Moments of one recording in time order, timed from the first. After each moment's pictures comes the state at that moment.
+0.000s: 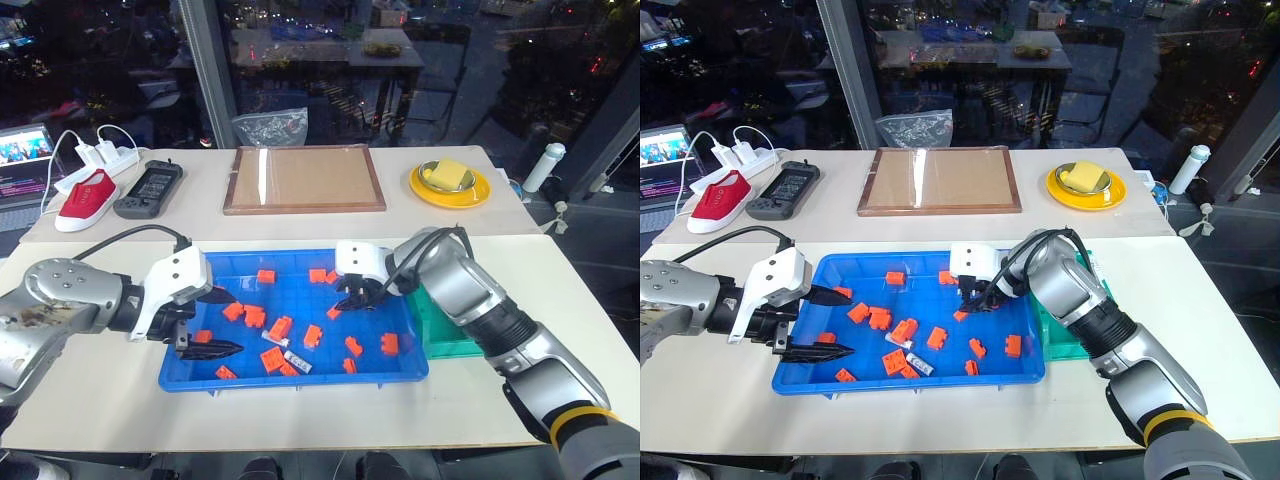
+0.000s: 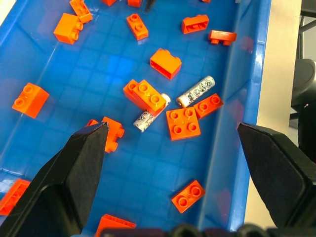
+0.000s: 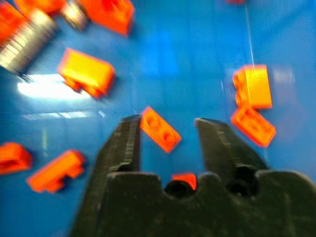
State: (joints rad) left arm -0.30 1.19 0.08 -0.49 -0.60 0.81 -1.15; right arm -0.91 -0.52 0.53 0.03 -0.07 0.62 1.22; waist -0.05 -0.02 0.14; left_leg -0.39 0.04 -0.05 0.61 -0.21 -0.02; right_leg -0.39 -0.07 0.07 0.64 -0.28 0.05
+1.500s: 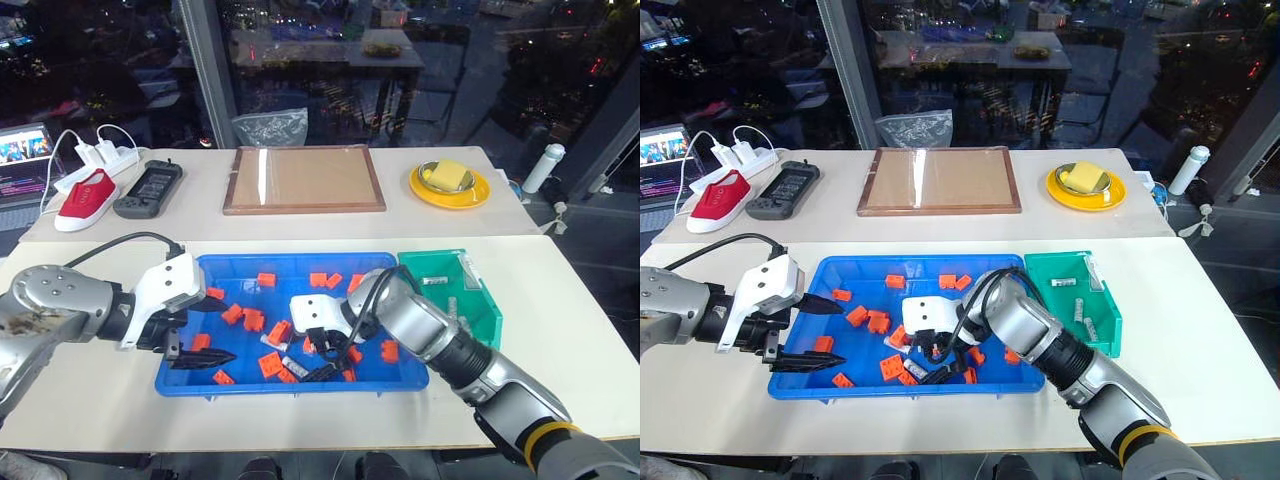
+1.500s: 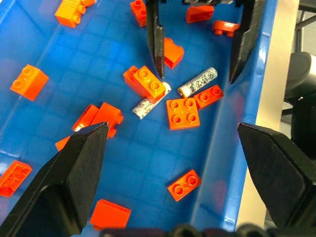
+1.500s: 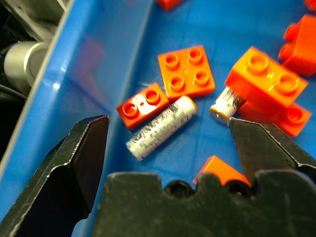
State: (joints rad) left arm -0.21 1.23 0.16 -0.54 -0.63 0.85 -1.16; right arm -0.81 -0.35 0.70 0.07 -0.04 0.56 1.28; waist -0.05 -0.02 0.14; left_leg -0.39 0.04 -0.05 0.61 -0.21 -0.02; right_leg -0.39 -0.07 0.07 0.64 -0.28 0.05
